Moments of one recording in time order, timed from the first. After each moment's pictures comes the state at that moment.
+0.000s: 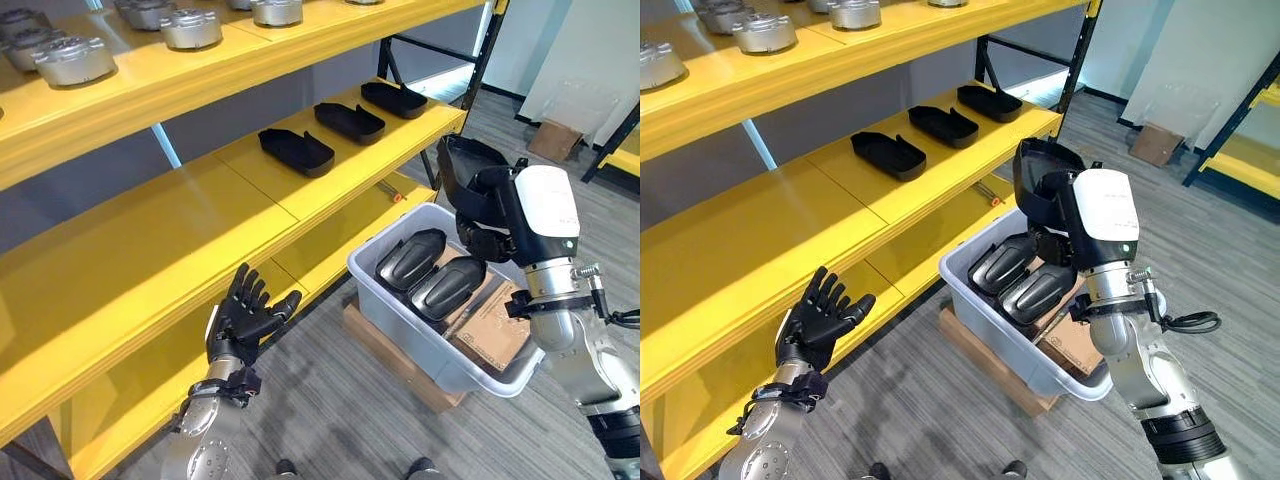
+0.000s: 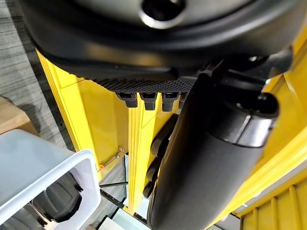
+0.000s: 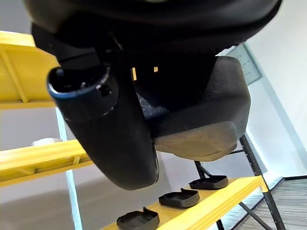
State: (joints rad) left arm 0.18 0.34 -0.12 -0.10 -0.77 -0.10 0.17; right arm -0.22 -0.73 0.14 -0.15 -0.55 -0.02 -0.33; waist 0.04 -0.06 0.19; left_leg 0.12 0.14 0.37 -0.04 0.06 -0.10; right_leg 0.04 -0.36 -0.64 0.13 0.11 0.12
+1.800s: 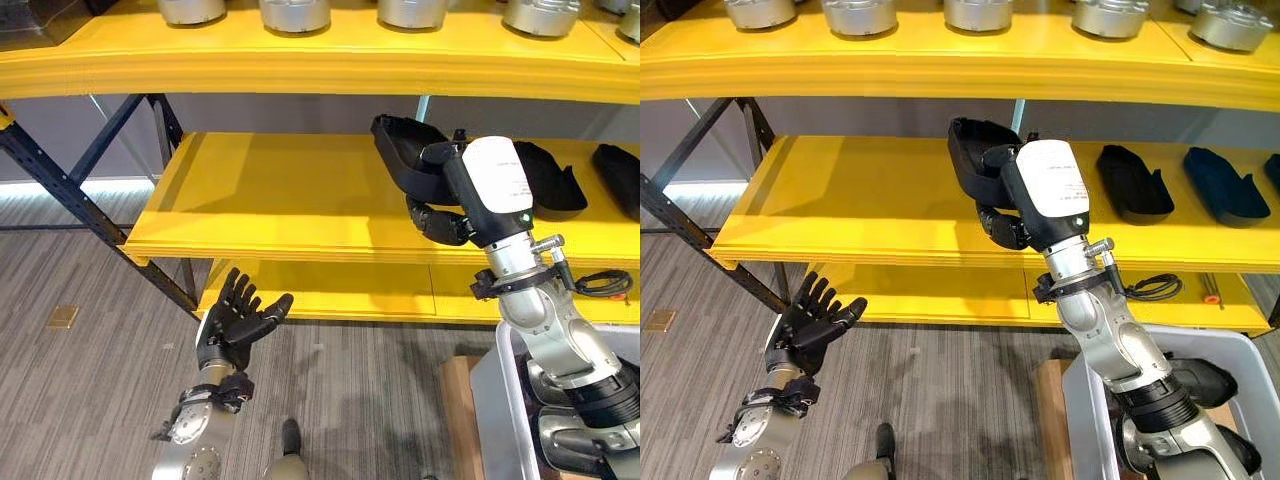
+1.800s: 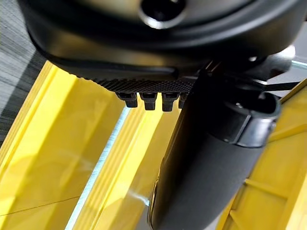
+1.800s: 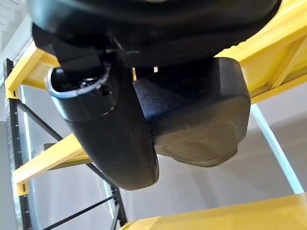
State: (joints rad) left arm 0.22 0.37 -0.10 -0.13 -0.78 -0.09 0.18; right arm -0.42 -0.71 0.28 -0.17 -0.53 -0.04 -0.27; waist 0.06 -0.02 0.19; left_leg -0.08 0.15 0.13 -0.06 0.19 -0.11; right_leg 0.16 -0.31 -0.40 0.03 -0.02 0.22
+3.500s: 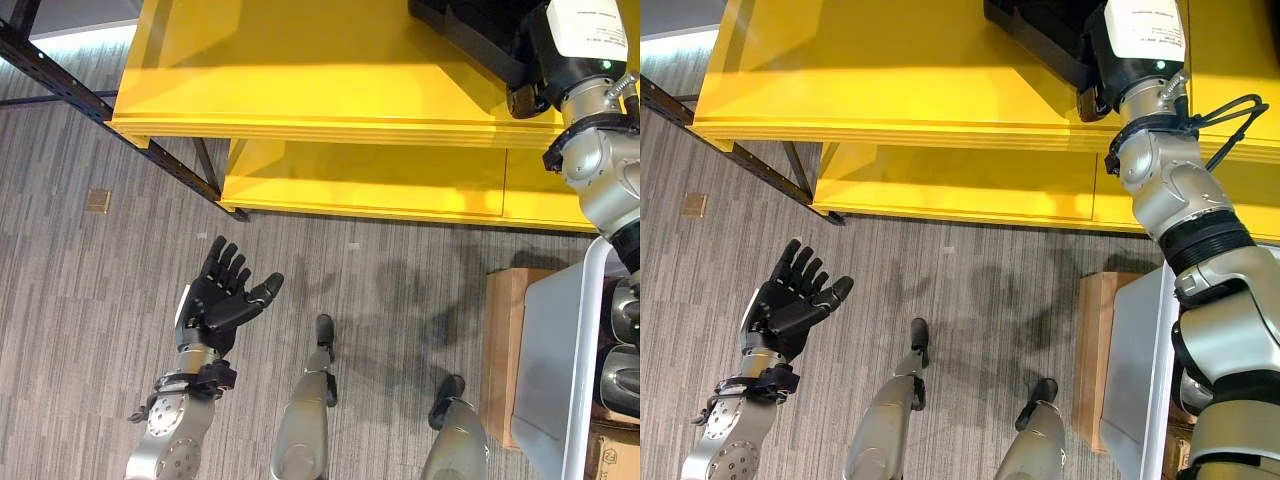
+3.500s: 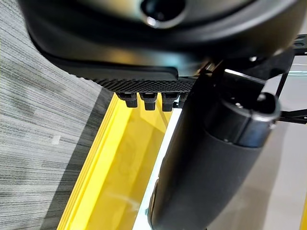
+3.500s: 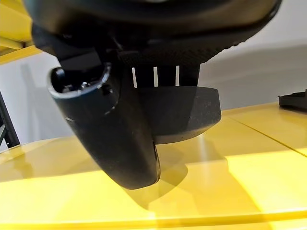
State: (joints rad) left arm 0.21 0.50 -0.09 -0.21 -0.86 -0.18 0.15; right arm -1.28 -0.91 0.74 0.72 -0.32 0.06 -0.31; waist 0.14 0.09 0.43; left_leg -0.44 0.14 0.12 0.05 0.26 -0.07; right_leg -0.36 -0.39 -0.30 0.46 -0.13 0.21
